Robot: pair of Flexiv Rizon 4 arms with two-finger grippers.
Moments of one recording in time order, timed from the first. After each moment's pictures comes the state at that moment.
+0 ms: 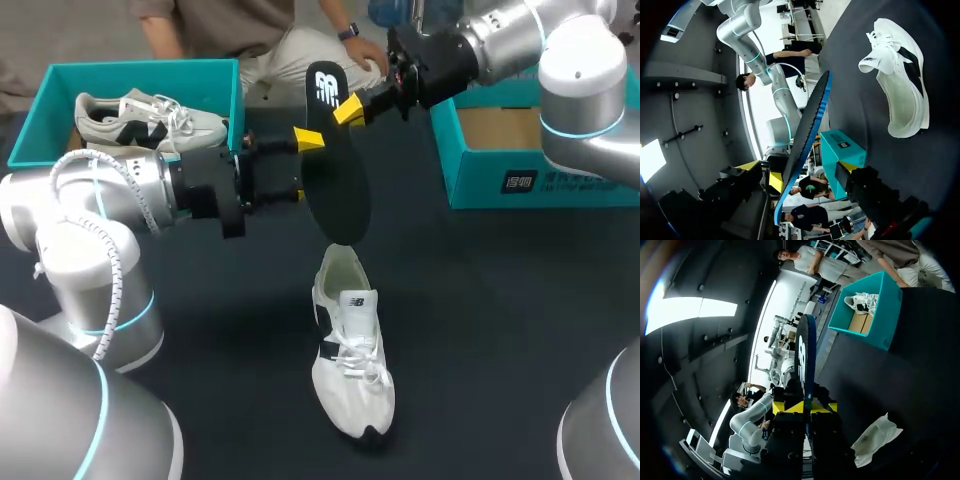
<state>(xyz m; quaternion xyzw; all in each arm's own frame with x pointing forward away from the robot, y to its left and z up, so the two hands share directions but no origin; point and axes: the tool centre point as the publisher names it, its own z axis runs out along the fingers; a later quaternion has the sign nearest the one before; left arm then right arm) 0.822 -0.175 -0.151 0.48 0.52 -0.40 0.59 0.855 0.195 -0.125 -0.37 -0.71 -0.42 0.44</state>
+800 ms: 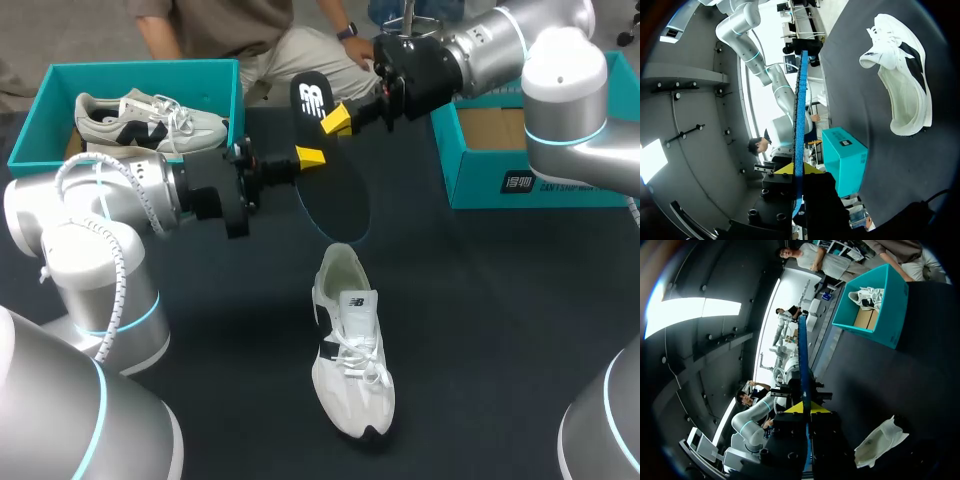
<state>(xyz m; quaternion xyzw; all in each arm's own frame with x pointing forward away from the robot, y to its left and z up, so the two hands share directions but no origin) 0.825 -0.177 -0.153 0.47 0.51 -0.40 0.59 0.849 0.211 -0.136 -0.35 -0.70 -0.42 0.46</state>
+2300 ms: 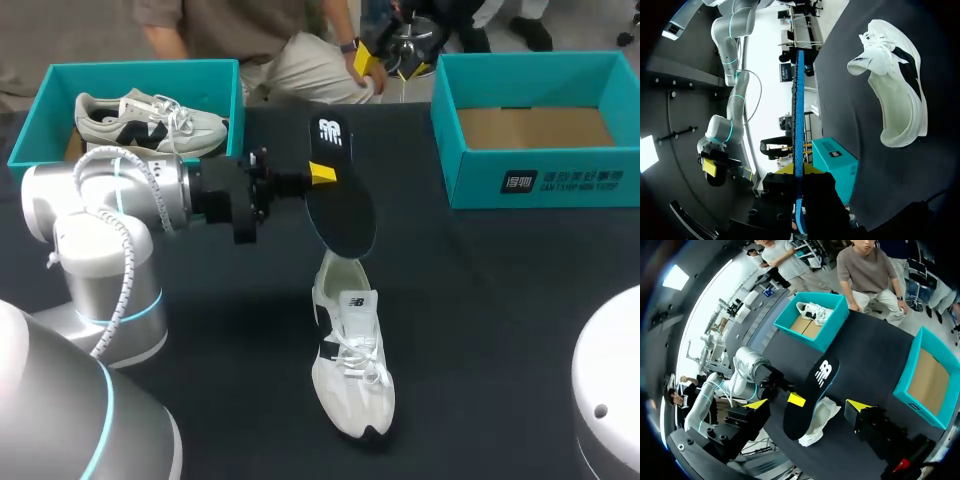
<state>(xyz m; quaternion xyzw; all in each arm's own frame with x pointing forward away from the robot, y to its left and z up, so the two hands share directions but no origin) 0.824 -0.193 -0.184 0.50 0.53 -0.42 0.55 0.856 0.140 -0.055 -0.46 -0.85 -0.24 0.13</state>
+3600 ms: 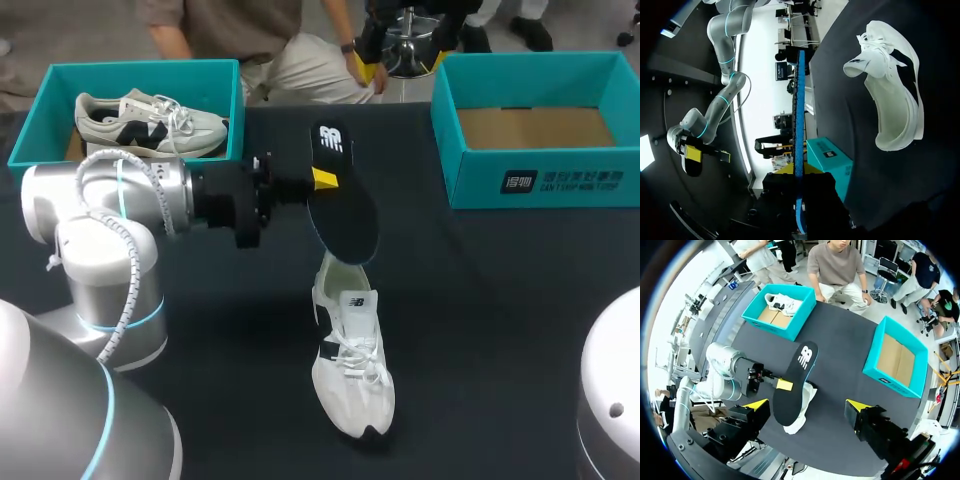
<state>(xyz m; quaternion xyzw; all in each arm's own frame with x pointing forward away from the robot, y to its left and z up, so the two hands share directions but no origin) 0.820 -0.195 -0.192 0.50 0.54 -0.41 0.54 0.817 0.128 -0.030 -0.53 -0.84 -0.12 0.02</state>
